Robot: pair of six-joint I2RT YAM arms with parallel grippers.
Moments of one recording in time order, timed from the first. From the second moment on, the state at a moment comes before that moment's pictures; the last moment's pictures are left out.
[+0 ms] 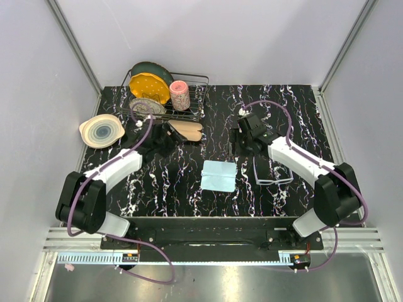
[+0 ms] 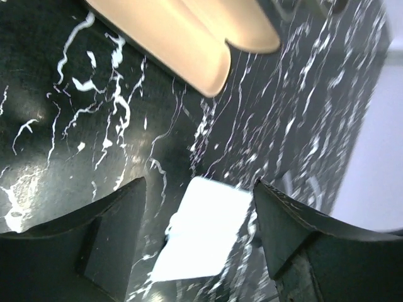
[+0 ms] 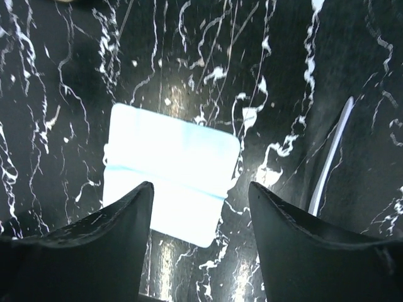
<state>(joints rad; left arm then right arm) -0.36 1.44 0.85 -0.10 0.06 -1.10 0.54 1.53 1.14 -0.51 0.05 0.47</state>
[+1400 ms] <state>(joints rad) -0.61 1.84 1.05 -0.11 0.15 -0.60 0.54 1.76 1.02 -0.28 0.07 0.52</state>
